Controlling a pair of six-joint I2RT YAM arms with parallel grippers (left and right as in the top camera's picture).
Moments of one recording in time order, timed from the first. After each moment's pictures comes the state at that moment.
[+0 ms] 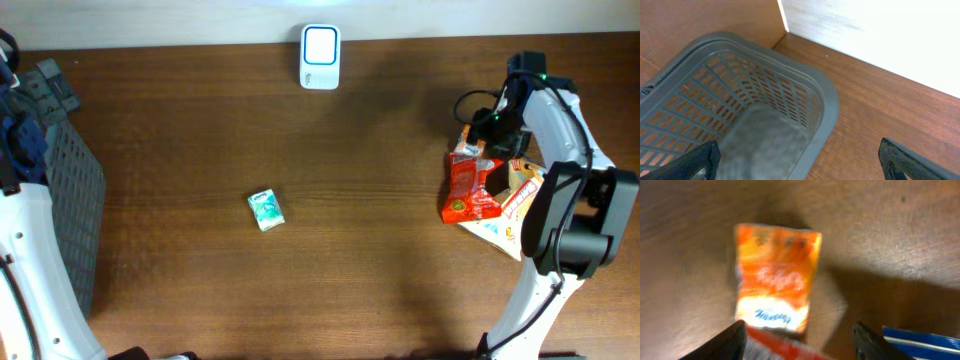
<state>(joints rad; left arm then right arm) 0.32 1.53 1.89 -0.99 -0.29 -0.07 -0.18 2.16 1.75 -1.00 -0.05 0.18</state>
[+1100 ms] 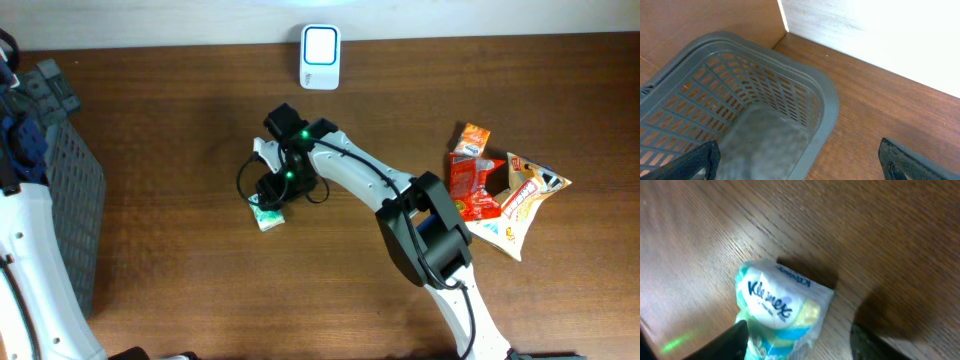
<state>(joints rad) 0.32 1.53 1.89 -0.99 -0.29 -0.07 0.65 2.38 1.91 -0.89 -0.48 0.05</state>
